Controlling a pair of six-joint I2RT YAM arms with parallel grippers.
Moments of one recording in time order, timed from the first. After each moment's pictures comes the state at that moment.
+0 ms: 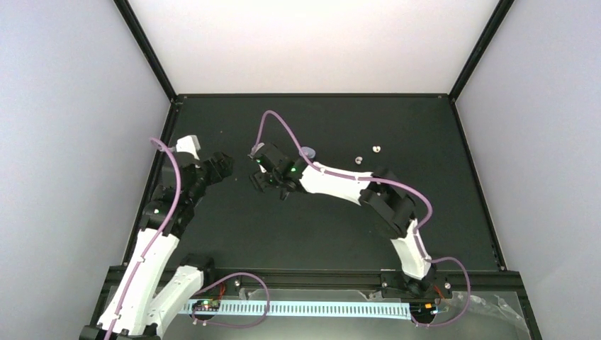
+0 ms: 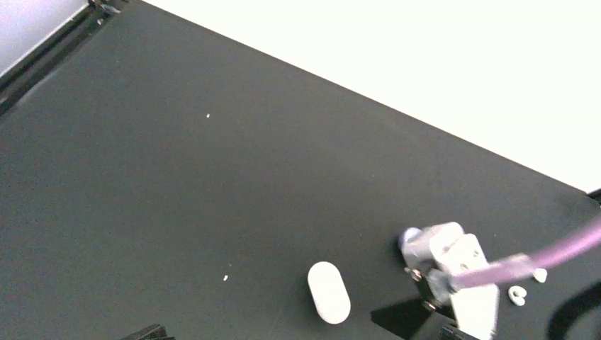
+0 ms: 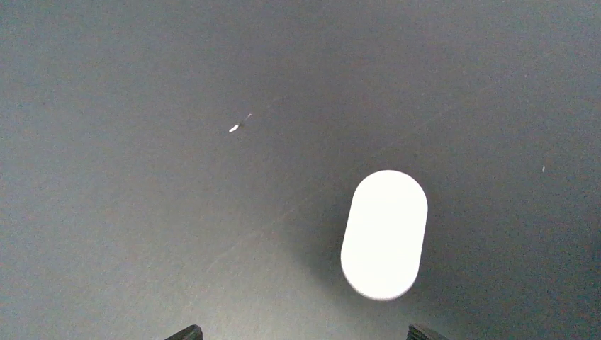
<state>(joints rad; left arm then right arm) -0.18 0.74 0.80 -0.53 -0.09 -0.52 0.99 2.06 1.55 -0.30 0.09 0.29</state>
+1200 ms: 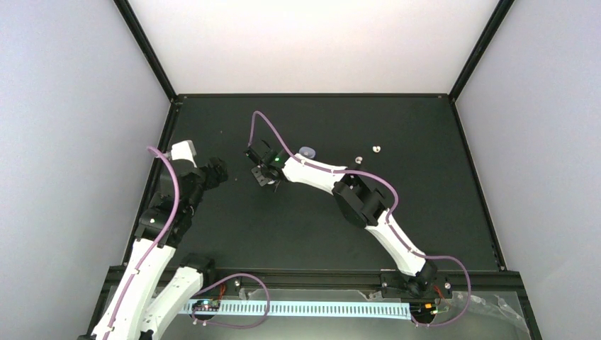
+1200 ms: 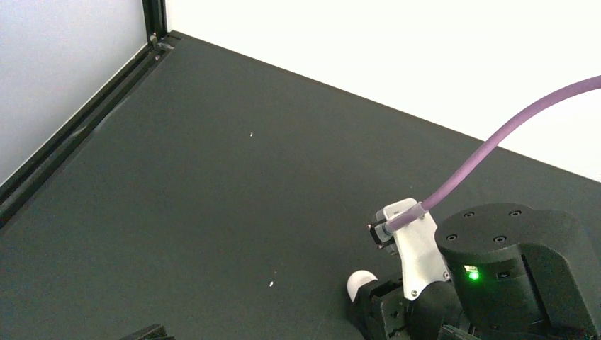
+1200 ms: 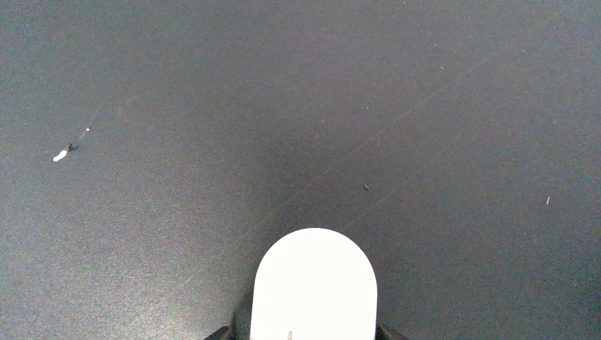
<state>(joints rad) -0.25 0.65 0.80 -0.59 -0.27 -0.46 0.95 2.43 2.00 -0.57 0.19 0.27</state>
